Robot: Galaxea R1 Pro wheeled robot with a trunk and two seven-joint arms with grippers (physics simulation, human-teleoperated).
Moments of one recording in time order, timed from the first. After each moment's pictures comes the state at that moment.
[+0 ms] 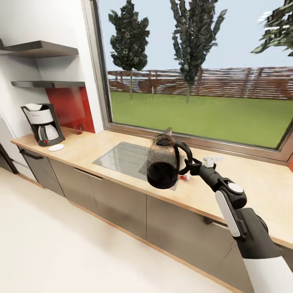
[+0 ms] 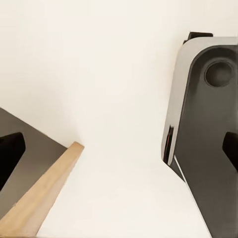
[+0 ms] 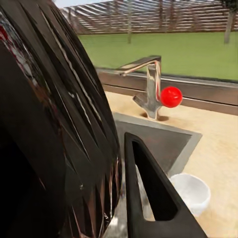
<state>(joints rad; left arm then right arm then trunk) -0.09 0.11 0.51 -0.05 -0.44 -0.06 0.10 -0.61 -0.14 0.10 -1.53 -0.26 0.45 0.05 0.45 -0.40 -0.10</state>
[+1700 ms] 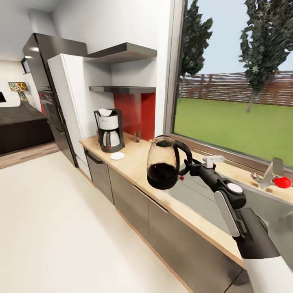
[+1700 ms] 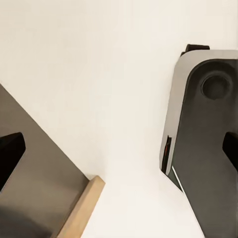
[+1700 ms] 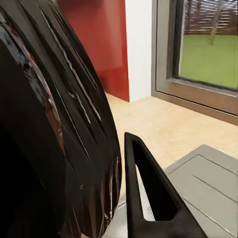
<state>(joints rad) -0.10 0.11 0.52 -0.05 -0.44 -0.07 0.10 -0.61 -0.14 0.10 -1.52 -0.25 0.45 0.05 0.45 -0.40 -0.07</state>
